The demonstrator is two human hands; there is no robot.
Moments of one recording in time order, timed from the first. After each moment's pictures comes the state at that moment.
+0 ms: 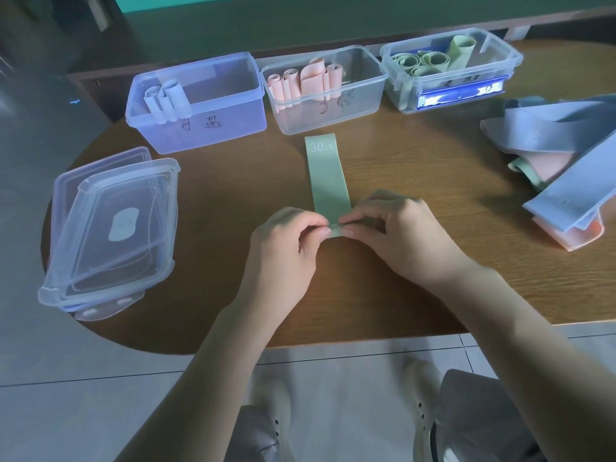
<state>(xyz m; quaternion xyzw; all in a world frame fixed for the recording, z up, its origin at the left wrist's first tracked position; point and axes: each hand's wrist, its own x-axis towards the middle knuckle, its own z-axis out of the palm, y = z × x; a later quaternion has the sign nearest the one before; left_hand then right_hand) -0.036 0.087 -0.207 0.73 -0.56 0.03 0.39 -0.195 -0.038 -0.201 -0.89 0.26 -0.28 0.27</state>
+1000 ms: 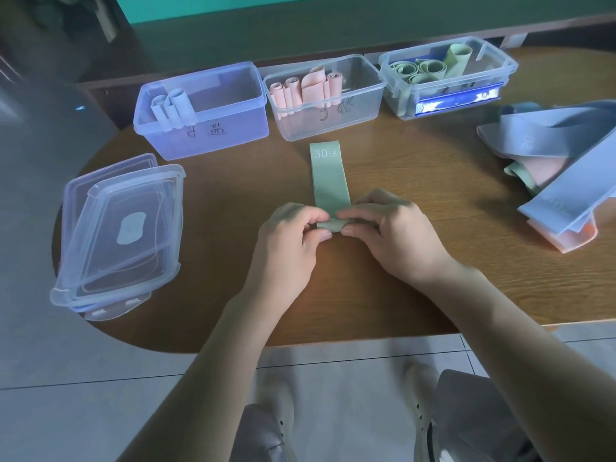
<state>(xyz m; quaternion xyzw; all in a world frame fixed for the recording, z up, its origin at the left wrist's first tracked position) -0.035 0.077 -0.202 0.74 -0.56 0.00 0.38 -0.188 -0.039 -0.210 -0.88 0.28 -0.30 0.23</state>
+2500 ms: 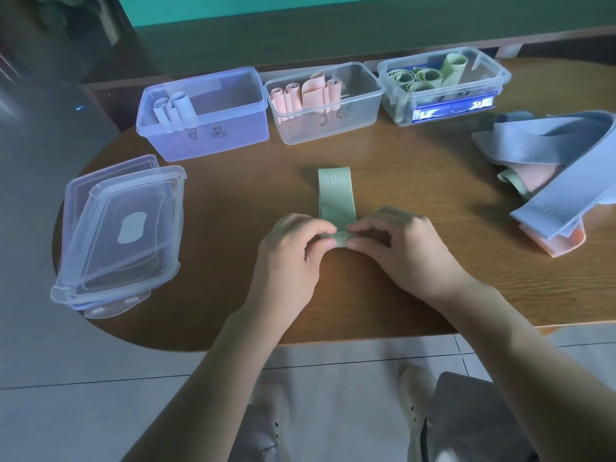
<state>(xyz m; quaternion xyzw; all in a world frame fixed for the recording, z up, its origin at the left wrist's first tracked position) -0.045 0.088 -0.209 0.71 -0.57 0.04 0.42 -0.209 -0.028 -0.201 -0.88 0.27 -0.30 0.26</state>
